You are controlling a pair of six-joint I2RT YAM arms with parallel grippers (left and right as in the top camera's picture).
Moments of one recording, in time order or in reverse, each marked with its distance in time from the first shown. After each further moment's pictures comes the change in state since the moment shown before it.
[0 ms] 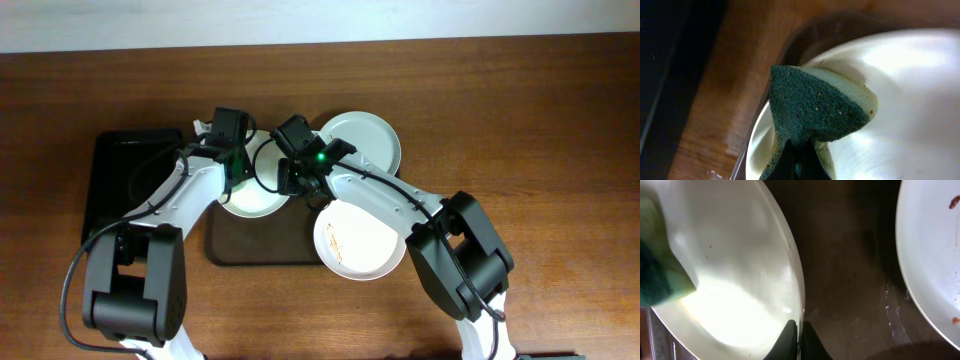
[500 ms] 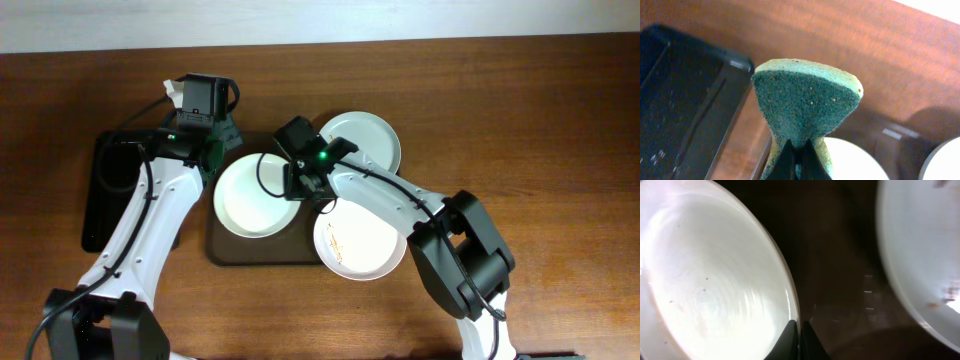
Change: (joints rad) left arm 0.006 -0.225 0.142 -0.141 -0.014 0.000; right arm -0.019 -0.005 0.001 -0.095 0.003 -0.087
